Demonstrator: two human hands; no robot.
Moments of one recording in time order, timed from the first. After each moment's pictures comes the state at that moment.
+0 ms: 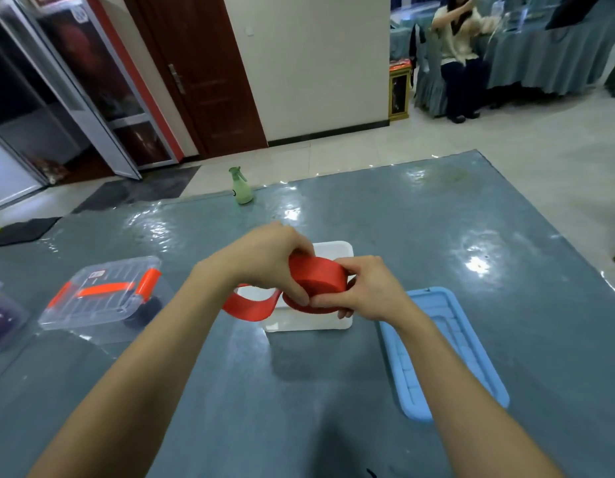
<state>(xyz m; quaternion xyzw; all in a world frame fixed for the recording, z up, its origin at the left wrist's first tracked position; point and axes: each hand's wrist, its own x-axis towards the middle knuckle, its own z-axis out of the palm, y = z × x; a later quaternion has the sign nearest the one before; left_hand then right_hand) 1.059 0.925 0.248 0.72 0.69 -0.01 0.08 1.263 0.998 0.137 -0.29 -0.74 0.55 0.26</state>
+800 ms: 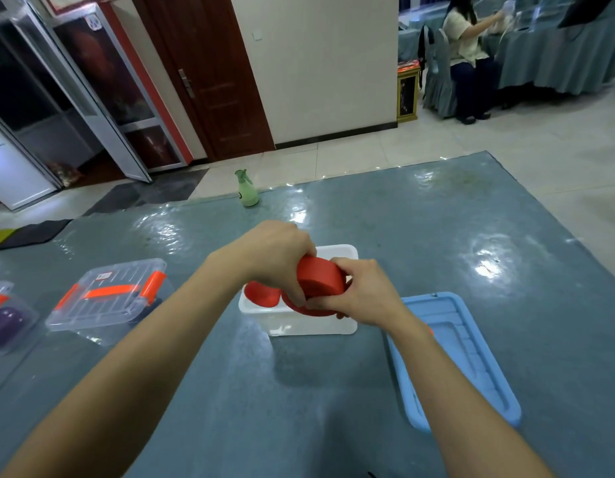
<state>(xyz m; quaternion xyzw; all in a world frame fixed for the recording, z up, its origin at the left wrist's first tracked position) 1.069 0.942 0.252 0.73 0.67 -0.13 -0.03 1.248 1.000 0.131 -0.30 -0.76 0.50 0.27</state>
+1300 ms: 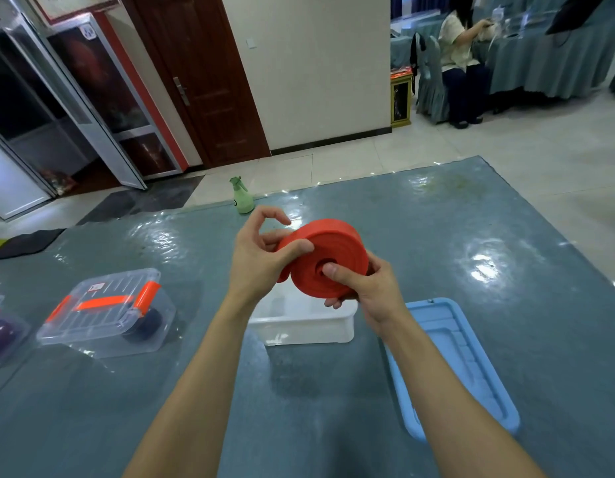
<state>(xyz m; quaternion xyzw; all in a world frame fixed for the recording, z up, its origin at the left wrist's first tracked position) 1.077 0.923 0.216 0.50 0.60 0.59 0.22 1.246 1.003 0.140 -0.23 -0.48 0.73 0.42</state>
